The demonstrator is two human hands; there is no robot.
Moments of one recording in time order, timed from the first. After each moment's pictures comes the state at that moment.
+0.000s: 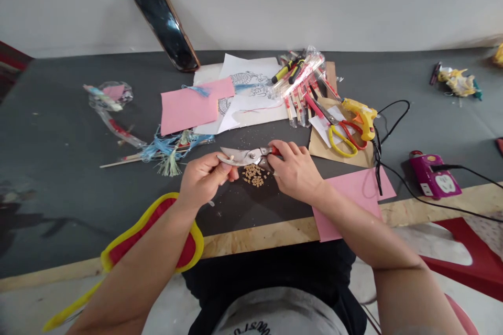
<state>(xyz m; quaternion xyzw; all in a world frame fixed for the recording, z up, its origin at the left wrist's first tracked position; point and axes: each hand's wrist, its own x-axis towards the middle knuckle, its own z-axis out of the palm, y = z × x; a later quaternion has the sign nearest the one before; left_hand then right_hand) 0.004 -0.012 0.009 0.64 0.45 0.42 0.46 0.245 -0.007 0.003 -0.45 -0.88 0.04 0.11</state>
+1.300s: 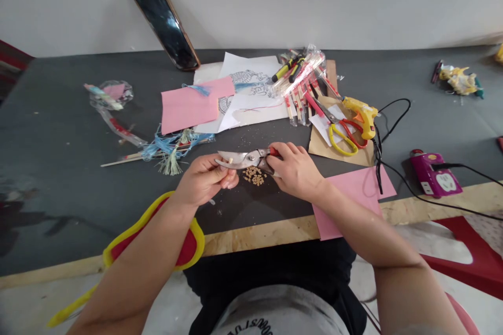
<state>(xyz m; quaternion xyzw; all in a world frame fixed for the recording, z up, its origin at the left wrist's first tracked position) 0.005 -0.009 0.000 0.43 0.31 0.43 0.73 0.247 -0.006 -0.001 -0.42 -0.90 0.05 0.12</state>
